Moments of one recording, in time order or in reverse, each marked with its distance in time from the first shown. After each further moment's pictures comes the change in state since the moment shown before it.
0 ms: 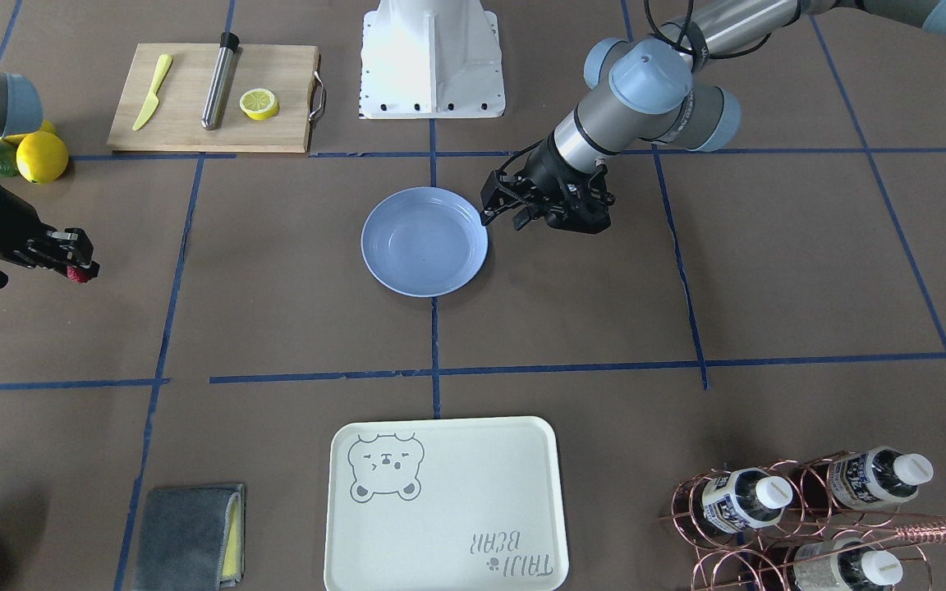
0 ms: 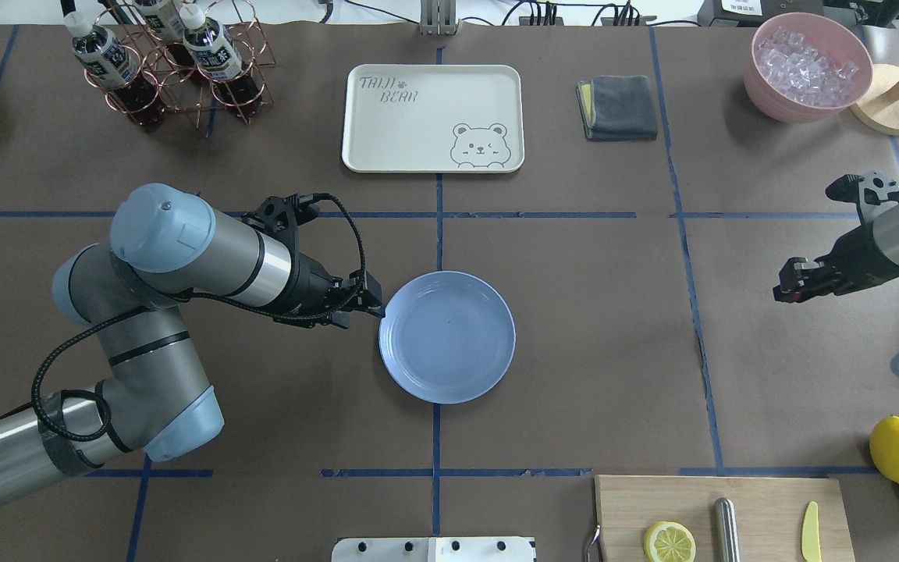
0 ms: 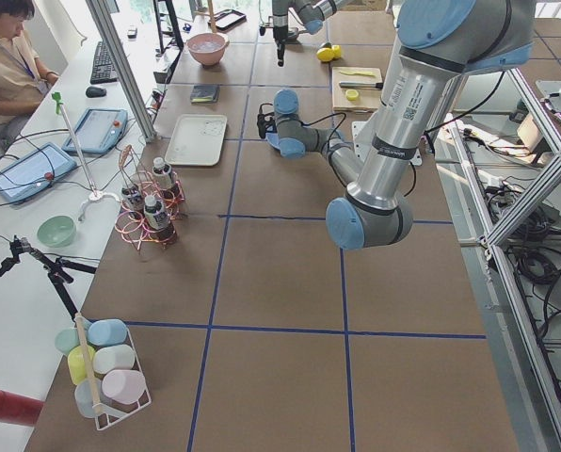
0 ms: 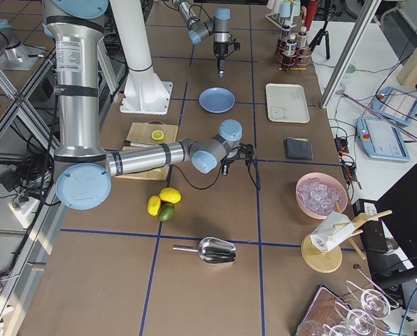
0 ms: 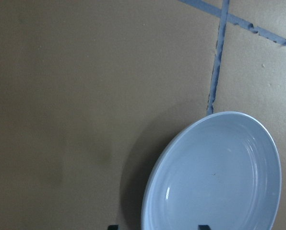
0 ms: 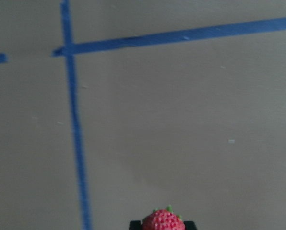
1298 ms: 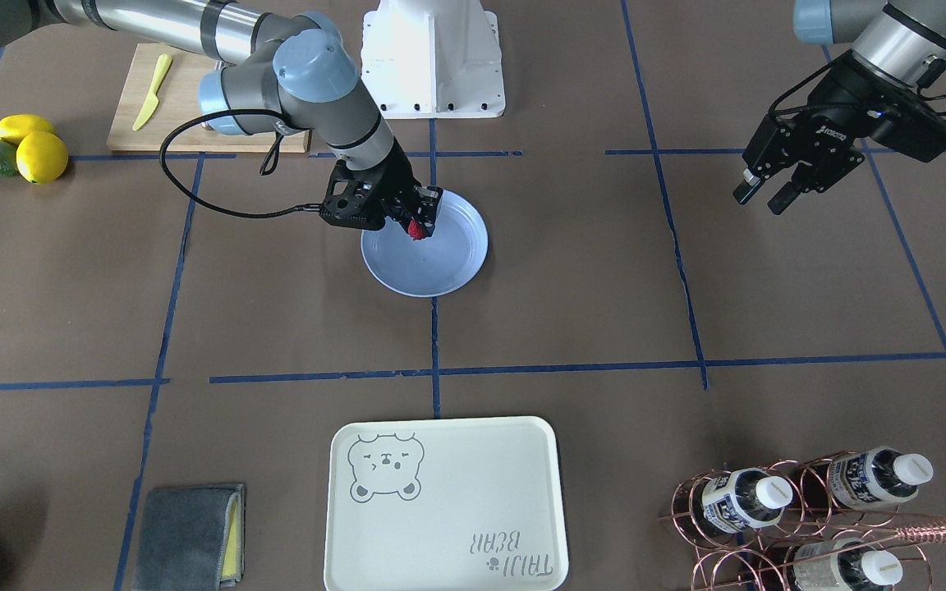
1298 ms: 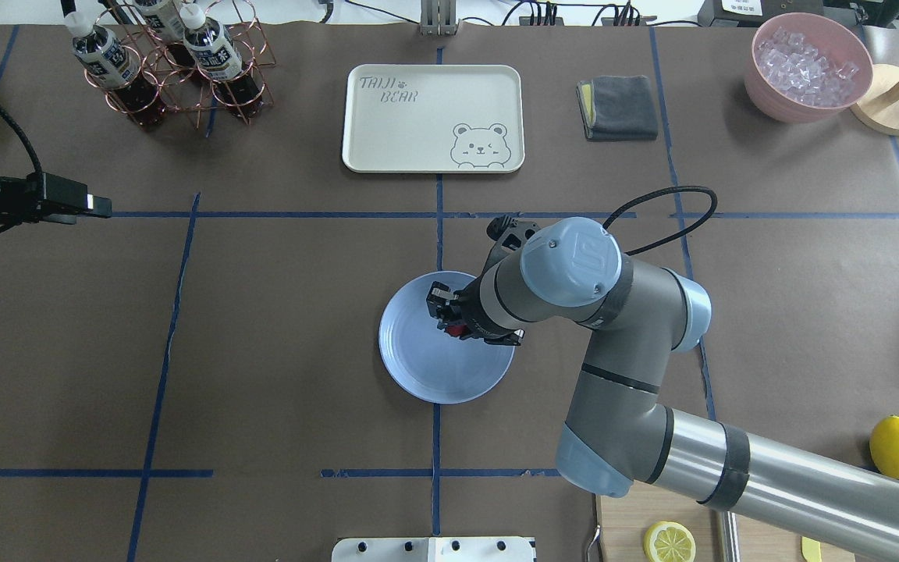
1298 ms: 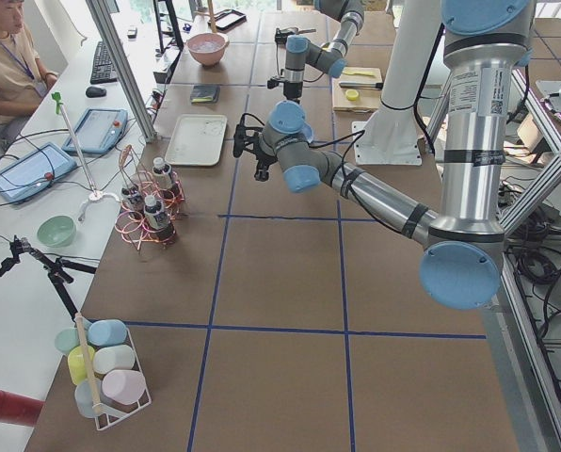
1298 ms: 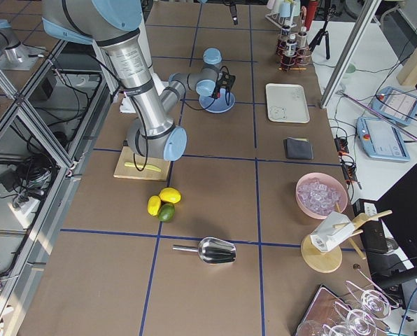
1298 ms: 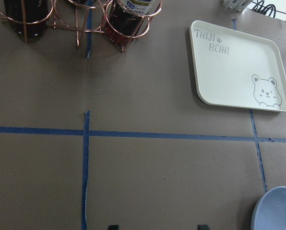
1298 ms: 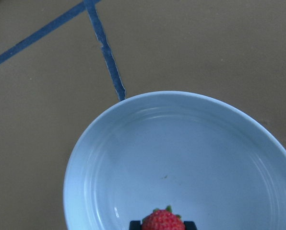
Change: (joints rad) left arm -0.407 0.459 -0.327 0.000 -0.087 0.385; right arm -0.488 0.567 -0.098 -0.136 -0.427 0.683
